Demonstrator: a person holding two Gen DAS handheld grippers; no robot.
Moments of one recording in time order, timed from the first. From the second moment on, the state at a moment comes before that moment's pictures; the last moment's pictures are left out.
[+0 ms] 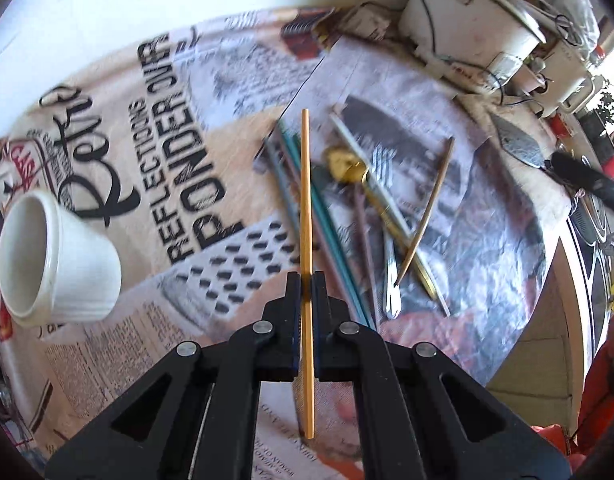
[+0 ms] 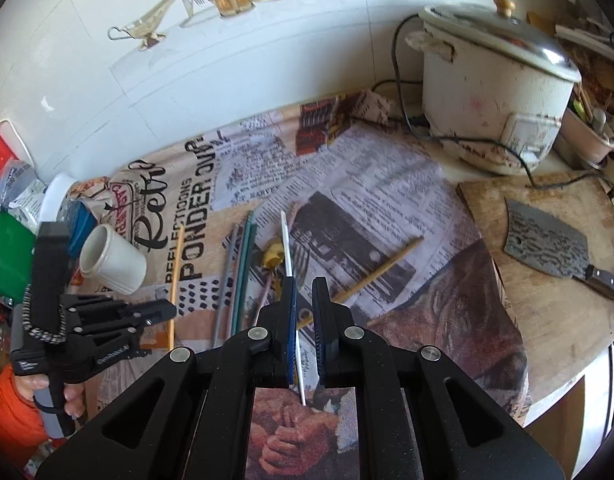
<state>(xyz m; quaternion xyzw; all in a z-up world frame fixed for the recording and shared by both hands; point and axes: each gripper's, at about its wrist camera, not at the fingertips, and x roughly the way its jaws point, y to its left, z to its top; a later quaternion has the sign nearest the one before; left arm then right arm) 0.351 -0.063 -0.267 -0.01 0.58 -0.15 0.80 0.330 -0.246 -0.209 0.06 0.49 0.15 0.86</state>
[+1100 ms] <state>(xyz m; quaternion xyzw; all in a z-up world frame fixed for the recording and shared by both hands) 0.430 -0.097 -0.319 -0.06 0.63 -0.18 0.75 0.417 -0.175 -0.328 -0.08 0.61 0.24 0.75</state>
